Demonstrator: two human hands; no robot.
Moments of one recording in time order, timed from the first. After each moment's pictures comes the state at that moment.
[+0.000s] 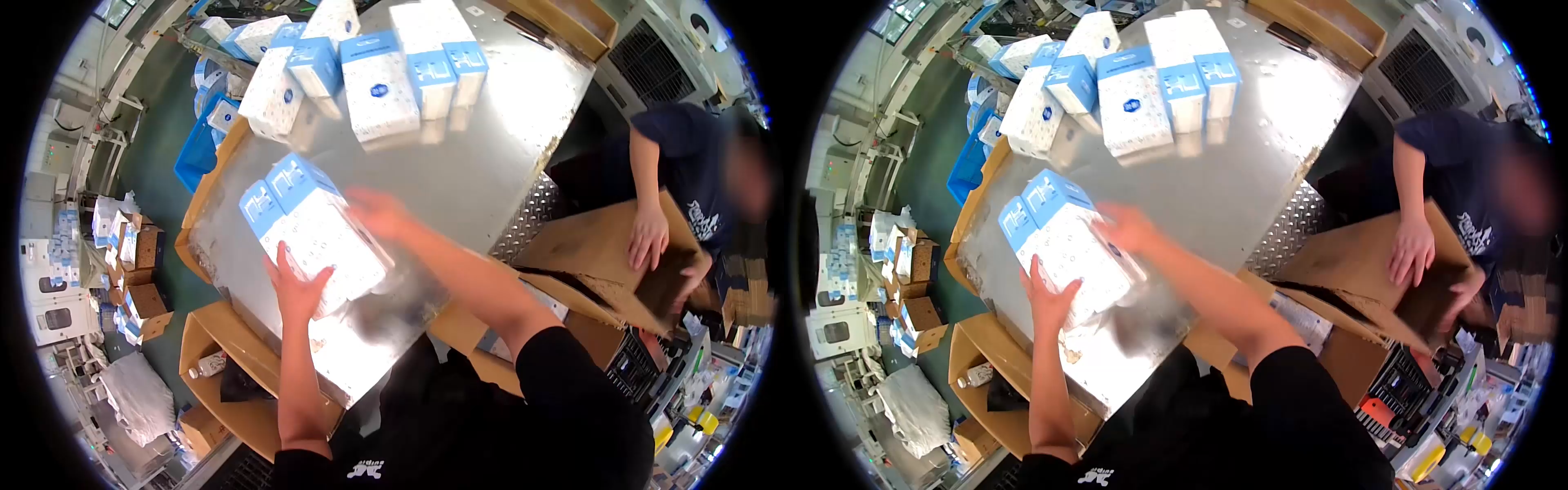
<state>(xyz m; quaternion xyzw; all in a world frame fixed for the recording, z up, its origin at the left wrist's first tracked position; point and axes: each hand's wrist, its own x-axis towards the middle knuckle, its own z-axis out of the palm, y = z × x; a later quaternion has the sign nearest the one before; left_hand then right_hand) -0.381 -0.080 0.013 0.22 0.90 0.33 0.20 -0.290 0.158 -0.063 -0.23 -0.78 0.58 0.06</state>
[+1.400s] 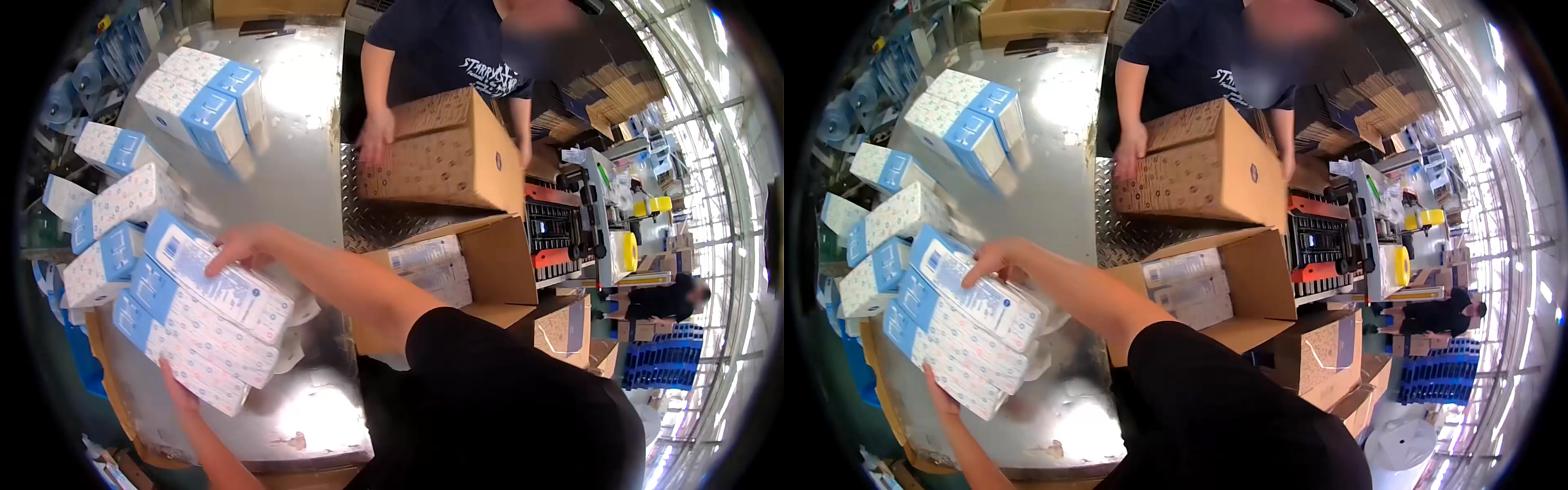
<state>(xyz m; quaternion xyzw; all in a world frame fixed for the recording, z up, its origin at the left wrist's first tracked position) -0.558 -0.053 -0.088 0.02 0.45 0.57 0.69 -0.242 0.228 -0.036 -0.30 -0.42 0.86 0.01</state>
